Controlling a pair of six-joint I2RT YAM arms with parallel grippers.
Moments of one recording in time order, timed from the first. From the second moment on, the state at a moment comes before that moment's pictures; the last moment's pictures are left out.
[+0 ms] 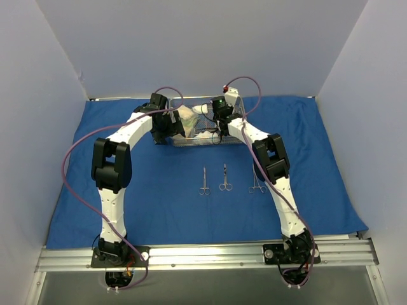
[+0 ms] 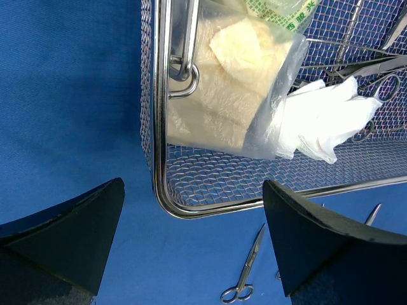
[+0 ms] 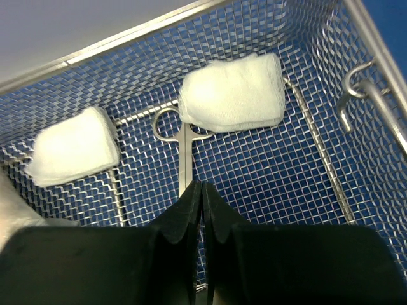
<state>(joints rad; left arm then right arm) -0.29 2.15 1.80 -0.69 0.14 -0.60 0.45 2.49 2.00 -0.11 0.49 0.52</state>
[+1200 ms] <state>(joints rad) -0.29 2.15 1.79 -0.69 0.17 -0.60 0.47 2.59 2.20 -0.36 0.45 0.43</state>
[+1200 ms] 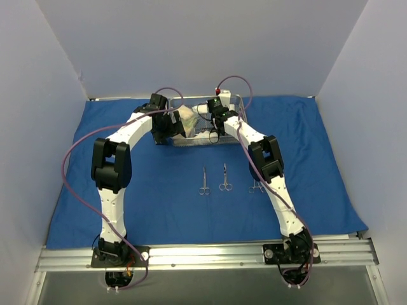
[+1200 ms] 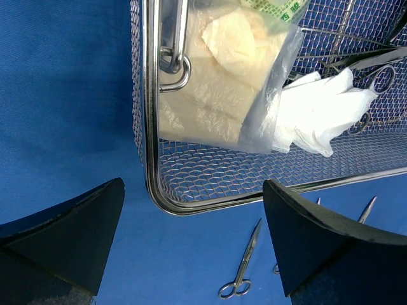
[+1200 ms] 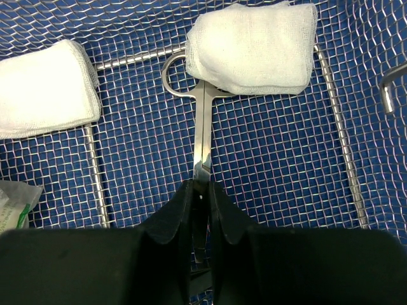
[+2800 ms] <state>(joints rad) -0.29 1.84 1.69 -0.69 0.21 -0.59 0.34 1.95 1.51 0.17 -0.30 -0.16</state>
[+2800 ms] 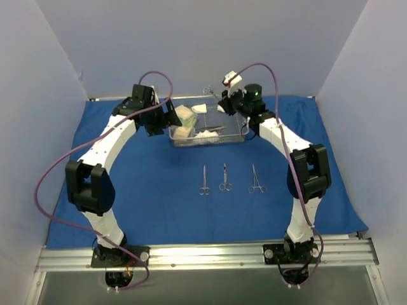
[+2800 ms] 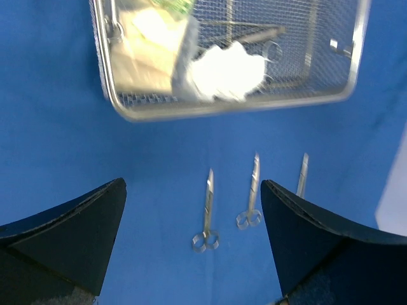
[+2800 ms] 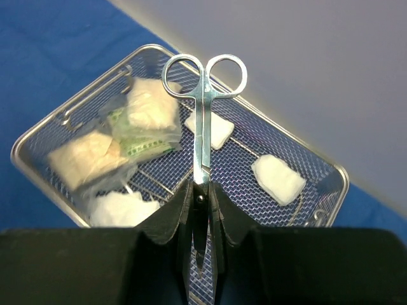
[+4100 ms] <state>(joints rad) -0.37 1.43 1.19 -0.73 0.88 -0.34 0.62 1.85 1.79 -1.35 -0.77 -1.76</state>
